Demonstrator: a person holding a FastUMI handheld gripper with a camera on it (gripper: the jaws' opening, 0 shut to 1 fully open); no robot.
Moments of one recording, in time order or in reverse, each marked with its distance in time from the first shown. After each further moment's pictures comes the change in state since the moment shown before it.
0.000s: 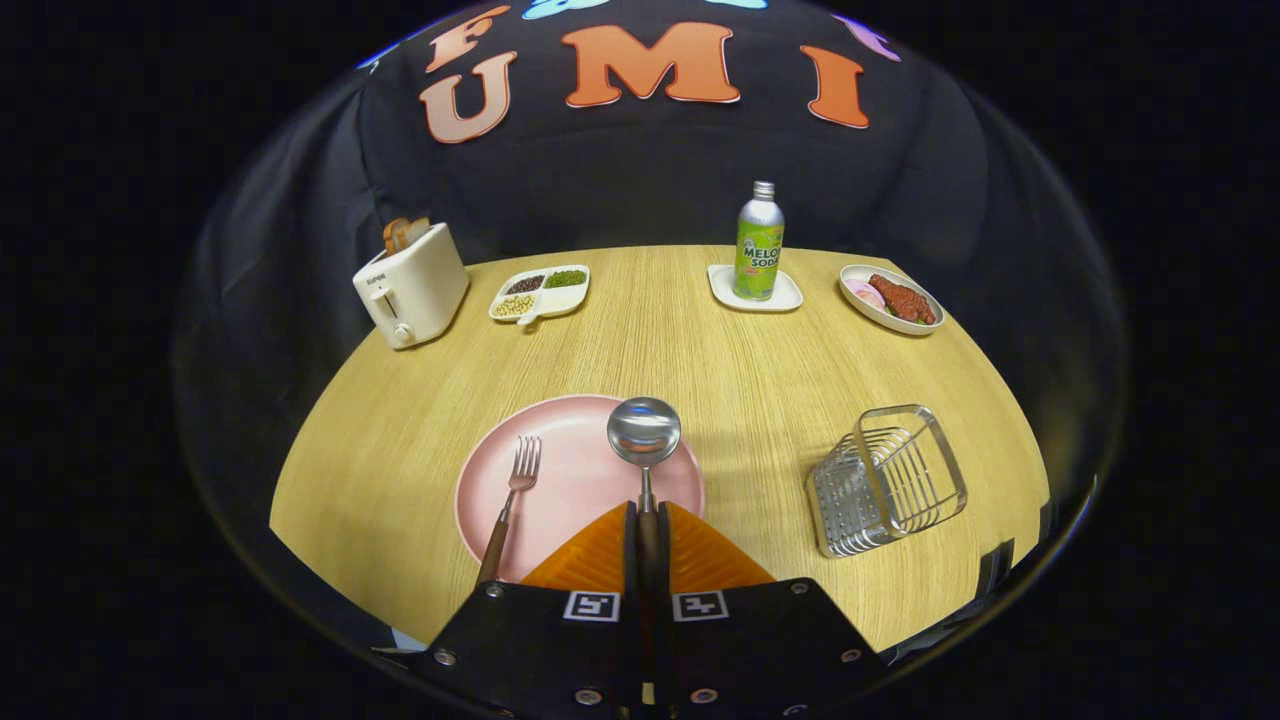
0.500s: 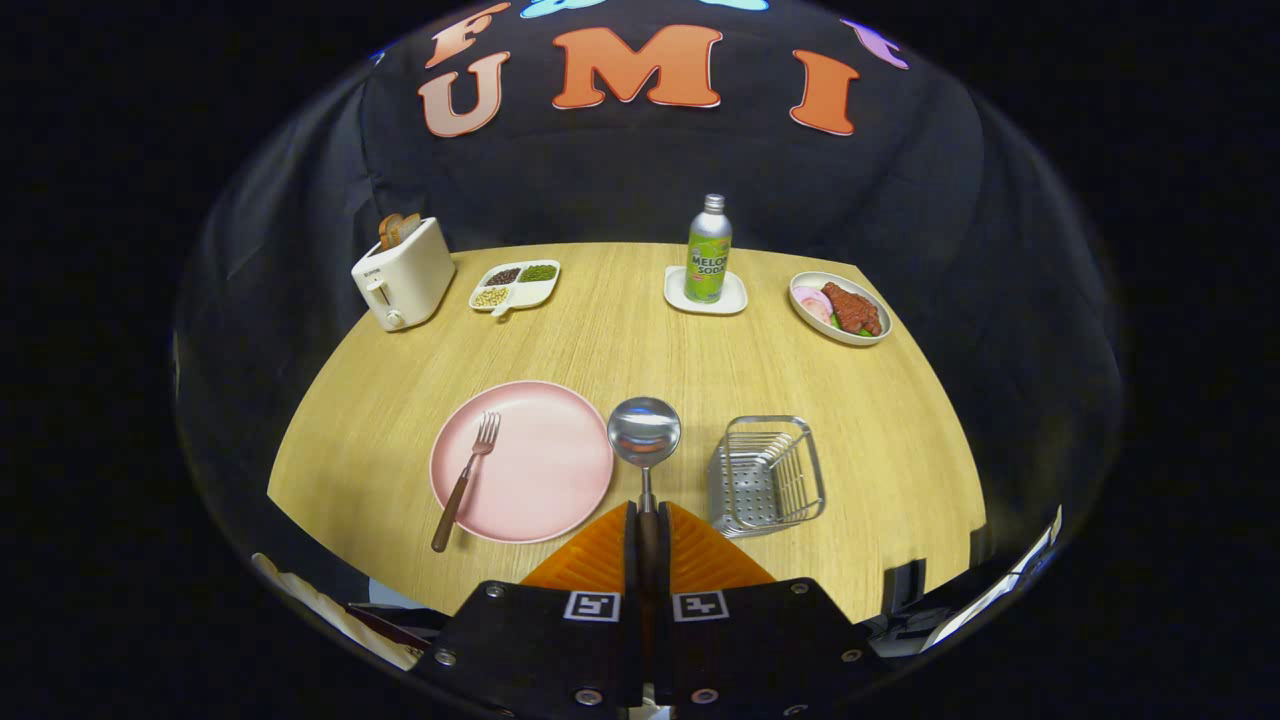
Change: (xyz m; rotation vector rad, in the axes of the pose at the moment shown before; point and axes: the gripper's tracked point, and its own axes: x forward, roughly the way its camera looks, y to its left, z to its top) arm -0.061 -0.073 0.009 -0.073 0.072 -0.059
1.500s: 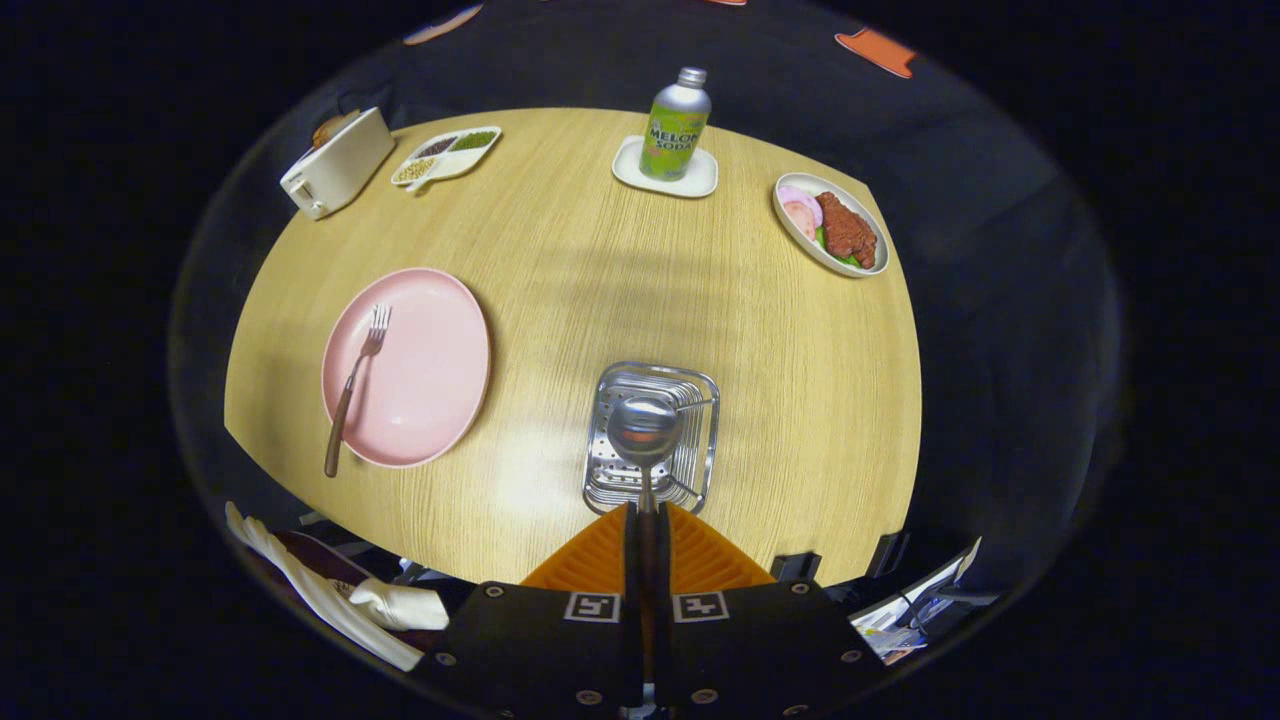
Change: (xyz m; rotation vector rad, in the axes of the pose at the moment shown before) arm 0.043 -0.082 -0.022 -0.174 0.526 -0.073
